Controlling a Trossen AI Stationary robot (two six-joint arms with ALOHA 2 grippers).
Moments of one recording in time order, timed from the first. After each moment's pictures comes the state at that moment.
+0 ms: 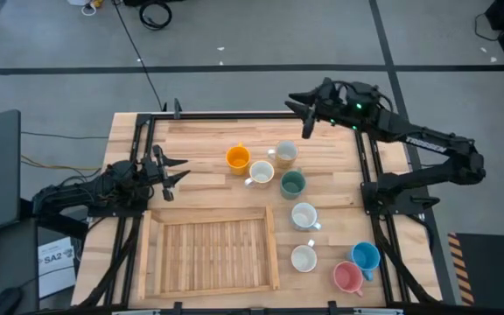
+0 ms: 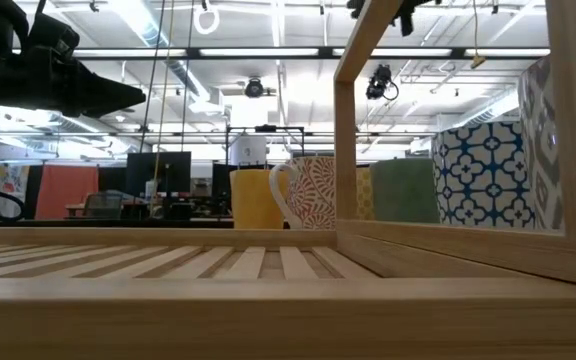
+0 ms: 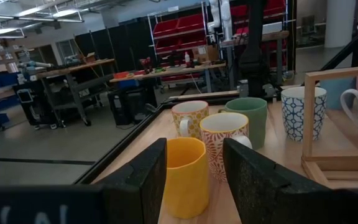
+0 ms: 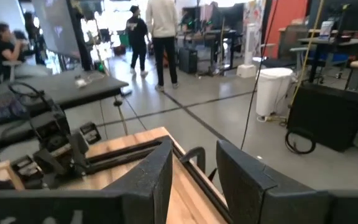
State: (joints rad) left arm 0.18 0.01 0.01 0.06 -0.14 0.17; right arm -0.42 1.12 1.11 -0.05 0.00 0.02
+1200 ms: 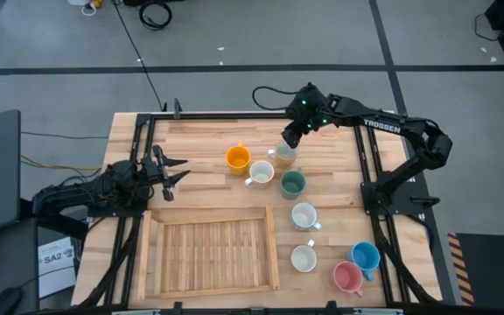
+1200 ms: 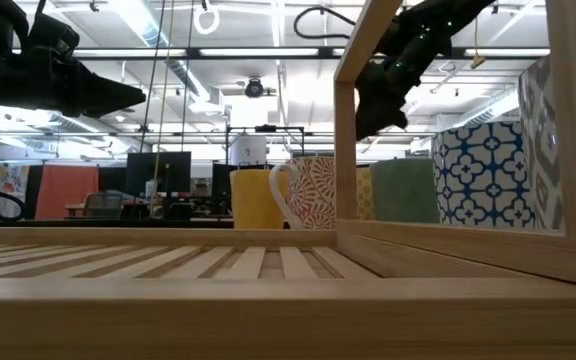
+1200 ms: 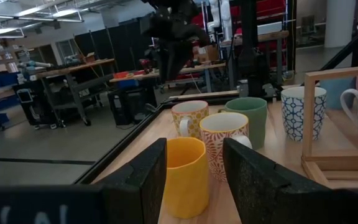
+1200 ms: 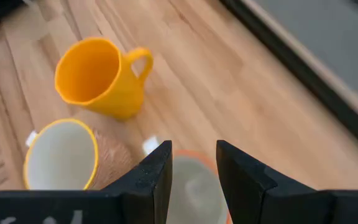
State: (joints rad) left arm 0.18 0.01 0.01 0.06 -0.14 0.17; right arm -0.57 1.48 1.20 -0.59 -0.20 0.15
